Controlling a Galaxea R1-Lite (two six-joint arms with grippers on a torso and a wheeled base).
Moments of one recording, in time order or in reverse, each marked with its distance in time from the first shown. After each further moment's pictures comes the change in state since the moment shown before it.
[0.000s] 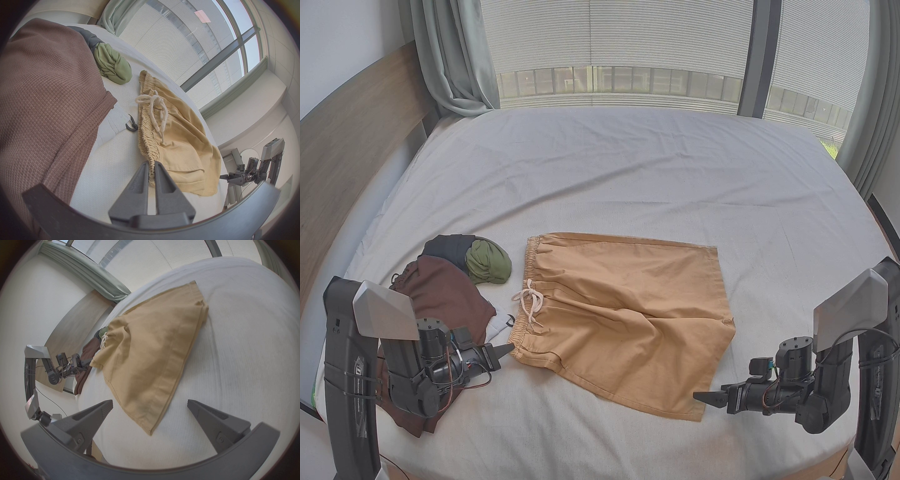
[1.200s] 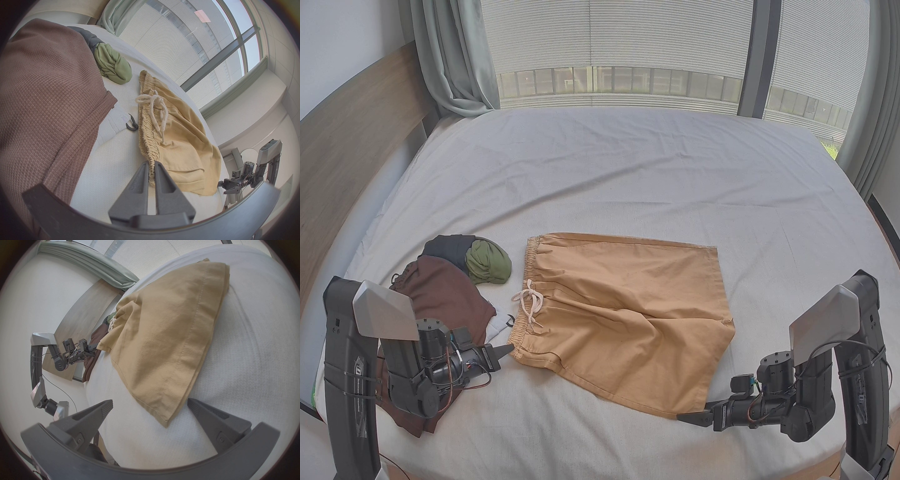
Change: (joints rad) left arm -0.001 0.000 0.004 0.000 0.001 0.004; right arm 0.058 0.125 -0.049 -0.006 0.119 -0.016
